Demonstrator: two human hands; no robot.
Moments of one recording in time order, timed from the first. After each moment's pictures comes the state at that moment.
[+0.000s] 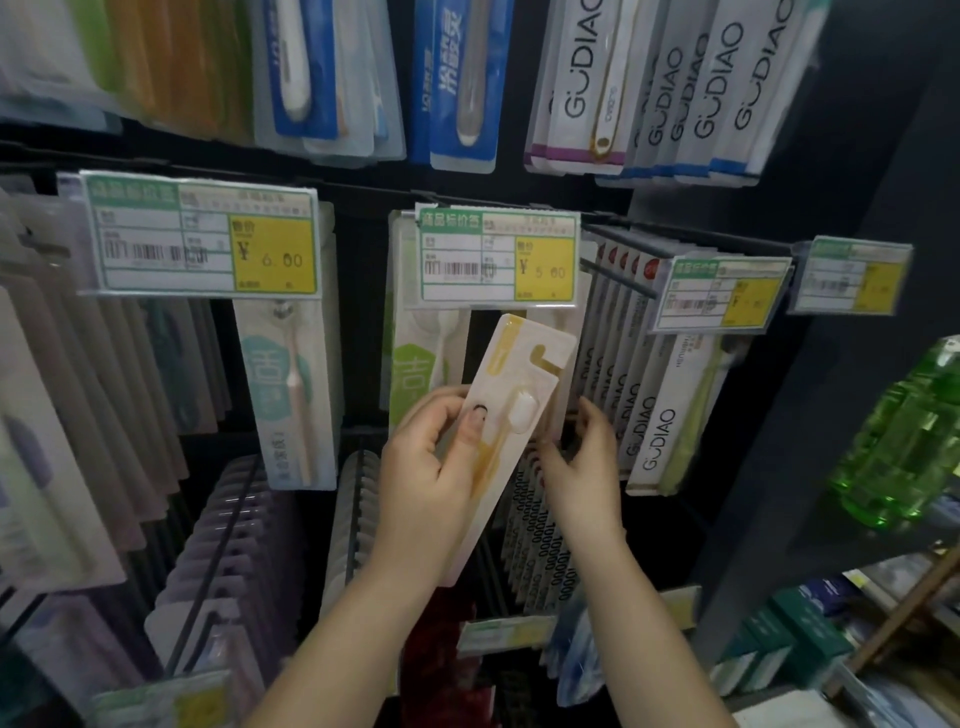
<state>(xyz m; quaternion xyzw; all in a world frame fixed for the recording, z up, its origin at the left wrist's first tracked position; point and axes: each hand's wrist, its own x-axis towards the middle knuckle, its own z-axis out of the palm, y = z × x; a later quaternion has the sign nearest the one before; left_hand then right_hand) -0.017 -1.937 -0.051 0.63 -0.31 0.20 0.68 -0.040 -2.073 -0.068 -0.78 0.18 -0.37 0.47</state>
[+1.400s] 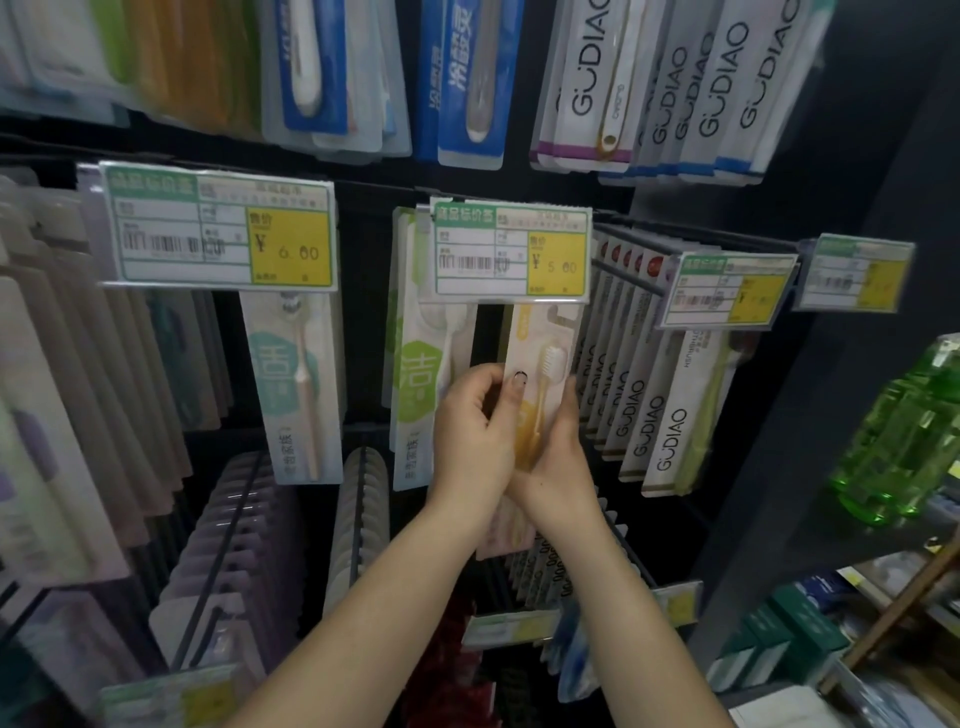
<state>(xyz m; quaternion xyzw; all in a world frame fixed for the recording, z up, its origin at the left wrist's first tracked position) -0.001 -1.977 -0.037 0.63 -0.29 0.17 0.70 -0.042 -2.052 -0.056 -0.81 0.05 -0.28 0.51</state>
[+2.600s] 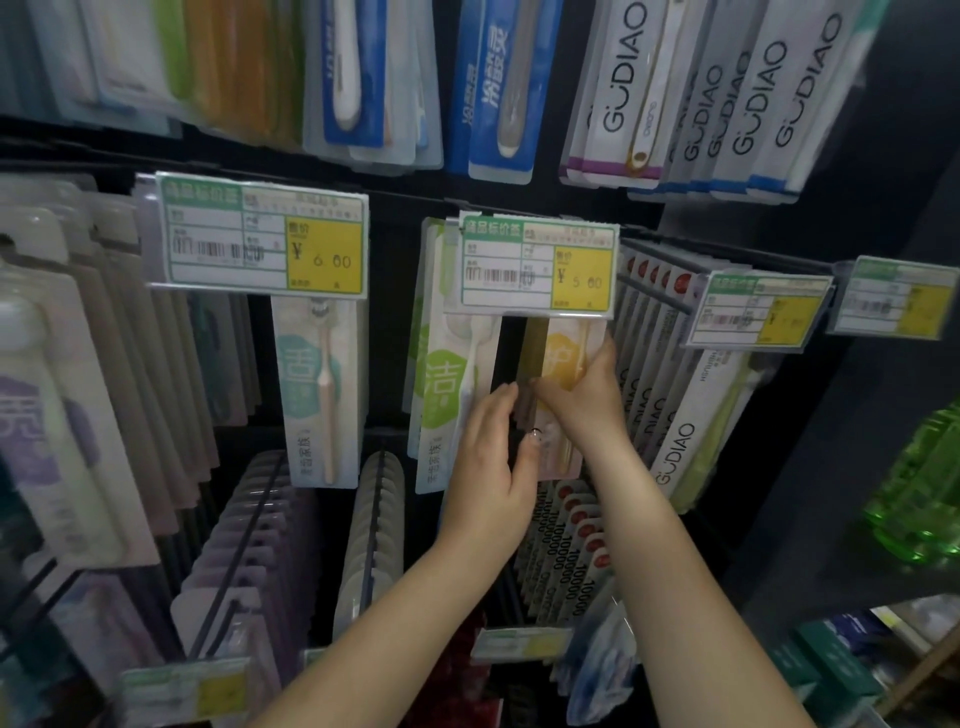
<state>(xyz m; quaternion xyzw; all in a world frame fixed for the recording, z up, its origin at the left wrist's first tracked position) -0.014 -1.965 -0.061 0.74 -0.31 0.17 0.57 0.016 -2.096 -0.017 -0.81 0.13 -0.33 0.47</state>
